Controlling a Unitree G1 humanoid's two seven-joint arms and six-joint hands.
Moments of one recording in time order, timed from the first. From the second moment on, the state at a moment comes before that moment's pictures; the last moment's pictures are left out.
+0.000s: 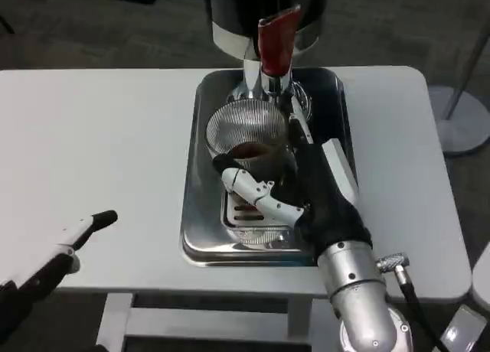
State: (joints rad) left arm 0.51 0.52 0.56 -0.52 -0.07 -0.43 -0.54; right arm -0.44 0.05 0.25 0.02 -0.35 0.12 -0.16
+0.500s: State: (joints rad) left arm 0.53 0.53 0.56 -0.52 -0.07 -0.42 -0.54; right arm -0.44 0.07 0.25 0.06 -0.36 0.09 -0.18
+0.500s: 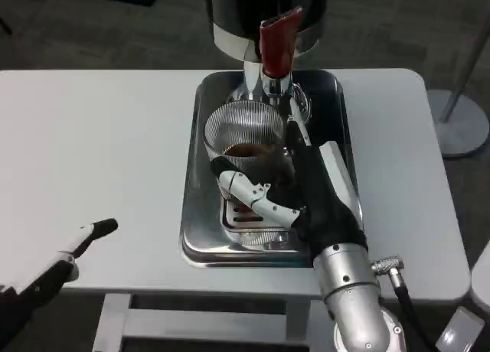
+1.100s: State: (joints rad) left arm 0.54 0.54 0.56 -0.53 -0.07 -0.41 -0.54; right arm -0.44 0.08 0.26 0.06 -0.42 0.11 -0.22
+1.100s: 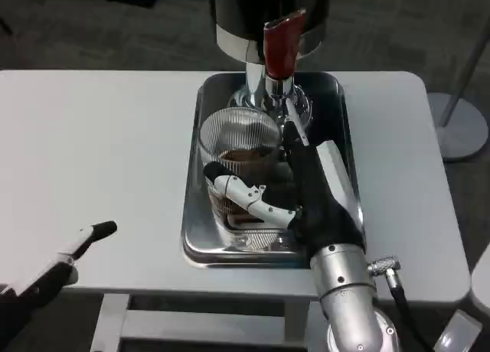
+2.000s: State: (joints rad) left arm 0.52 0.55 0.57 -0.48 -0.08 -0.41 -0.54; right arm -0.41 0.09 0.31 0.07 -0.57 0.08 -0.40
